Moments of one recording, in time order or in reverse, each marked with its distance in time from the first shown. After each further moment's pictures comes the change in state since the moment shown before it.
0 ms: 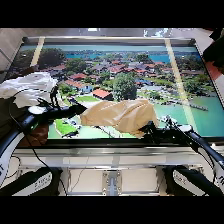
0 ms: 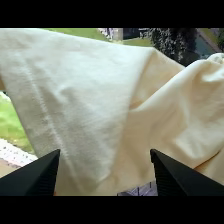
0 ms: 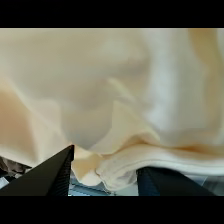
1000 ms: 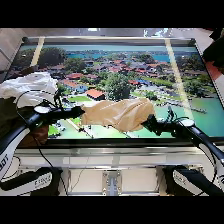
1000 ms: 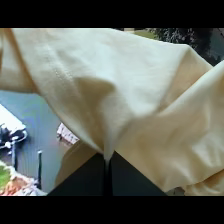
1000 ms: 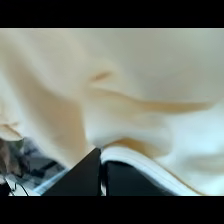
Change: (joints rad) left arm -0.010 -0.089 0.018 -0.062 0.045 0.029; right arm 0.004 0.011 0.129 0.028 -0.014 -0.167
